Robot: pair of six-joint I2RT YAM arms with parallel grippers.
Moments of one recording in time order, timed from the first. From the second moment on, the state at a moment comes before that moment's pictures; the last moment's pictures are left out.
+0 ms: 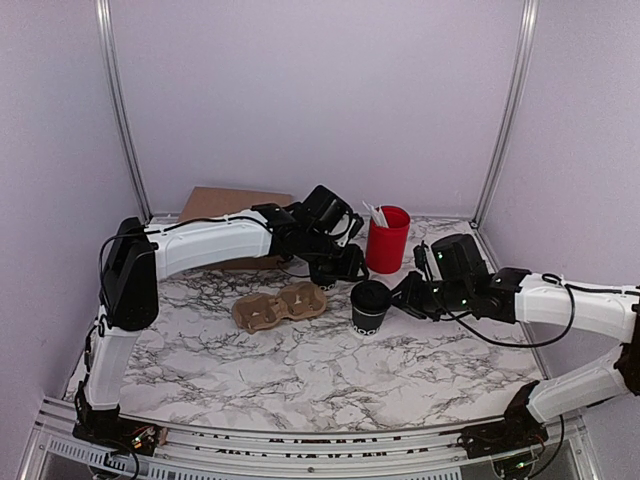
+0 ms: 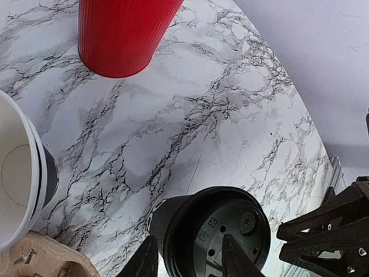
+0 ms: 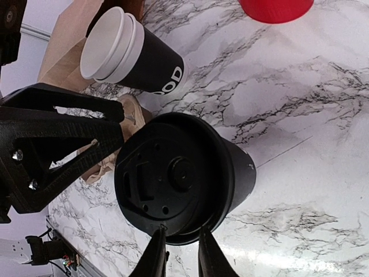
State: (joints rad) left arm -0.91 2.22 1.98 -0.56 0.21 -0.48; right arm 0.69 1.23 0.74 -0.20 -0.10 0.86
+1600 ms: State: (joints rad) left arm -0.94 2.08 1.72 -0.49 0.24 -0.53; right arm 0.52 1.35 0.81 -0.24 -0.27 0.62
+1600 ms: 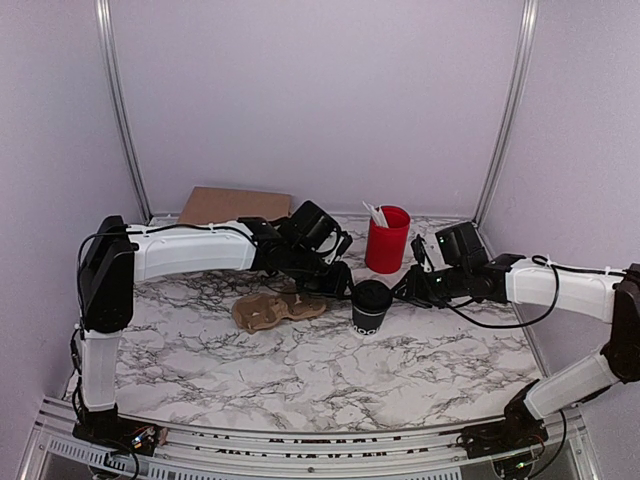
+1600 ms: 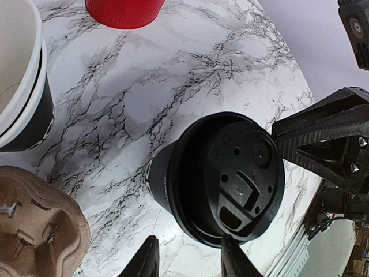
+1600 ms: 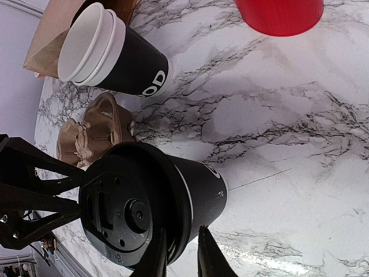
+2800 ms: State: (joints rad) left arm -0.93 2.14 1.77 -0.50 0.23 -0.54; right arm 0.58 1.36 0.78 -0.17 -0.14 0.65
